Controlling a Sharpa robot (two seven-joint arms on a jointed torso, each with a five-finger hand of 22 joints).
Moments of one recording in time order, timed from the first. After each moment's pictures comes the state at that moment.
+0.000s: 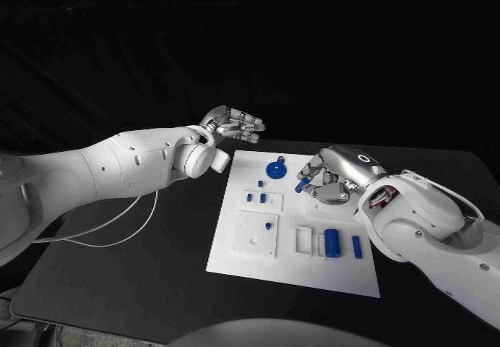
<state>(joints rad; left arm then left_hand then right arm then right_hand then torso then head) 1.28 -0.71 -0.13 1.14 -0.21 -0.25 0.31 1.37 -0.02 0.13 -0.05 0.13 1.04 0.14 0.07 0.06 1.12 0.12 0.07 0.06 1.23 0.10 0.07 0.08 0.05 1.07 0.07 0.08 0.21 0.87 -0.70 0.37 1.75 -1.86 -0.16 -0.29 1.23 -0.11 0.70 -0.25 0.05 1.27 0.07 0.06 0.09 1.36 0.04 0.07 0.06 1.45 -0.07 0.73 0.80 0.09 1.47 -0.10 0.50 1.09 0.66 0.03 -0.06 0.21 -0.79</state>
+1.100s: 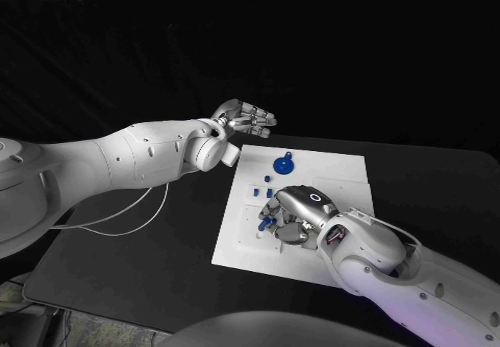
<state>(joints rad) 1.28 -0.69 -0.13 1.13 -0.21 -0.25 0.31 1.37 -0.02 0.13 -0.05 0.13 1.04 0.14 0.07 0.06 1.12 0.12 0.07 0.06 1.23 0.10 0.07 0.08 0.05 1.07 0.07 0.08 0.20 0.83 -0.57 0.18 1.70 -1.86 -0.20 -0.22 1.23 -0.11 0.69 -0.25 0.04 1.27 0.07 0.06 0.09 1.36 0.04 0.06 0.06 1.46 -0.07 0.73 0.80 0.09 1.47 -0.10 0.50 1.09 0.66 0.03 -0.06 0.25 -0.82</state>
